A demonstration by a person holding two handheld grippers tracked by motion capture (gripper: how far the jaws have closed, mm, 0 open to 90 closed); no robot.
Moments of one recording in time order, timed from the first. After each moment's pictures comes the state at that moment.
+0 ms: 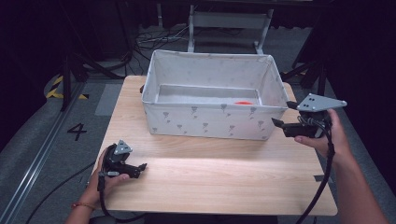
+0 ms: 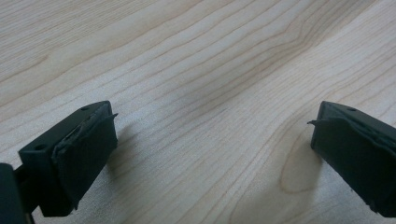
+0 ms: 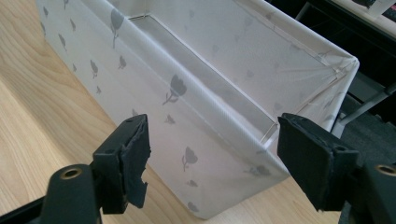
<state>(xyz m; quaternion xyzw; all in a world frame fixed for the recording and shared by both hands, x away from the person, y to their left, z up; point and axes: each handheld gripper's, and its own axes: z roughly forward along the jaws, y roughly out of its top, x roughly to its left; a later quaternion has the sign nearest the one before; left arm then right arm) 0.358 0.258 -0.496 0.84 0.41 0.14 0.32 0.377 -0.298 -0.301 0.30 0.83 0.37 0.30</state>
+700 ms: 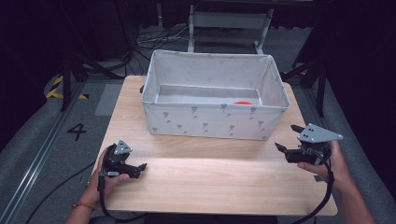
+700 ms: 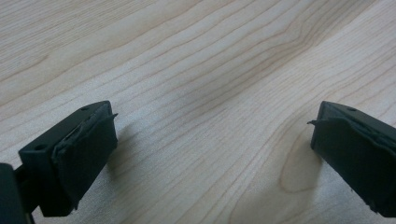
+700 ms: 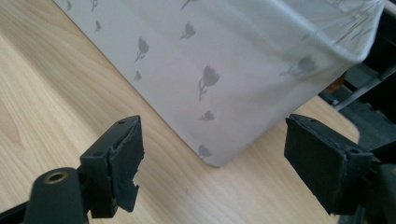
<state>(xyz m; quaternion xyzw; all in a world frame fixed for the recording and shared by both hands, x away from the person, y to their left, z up) 0.358 0.258 -0.496 0.84 0.41 0.15 0.32 0.341 -0.319 -0.369 0.30 0.83 0.35 0.31</state>
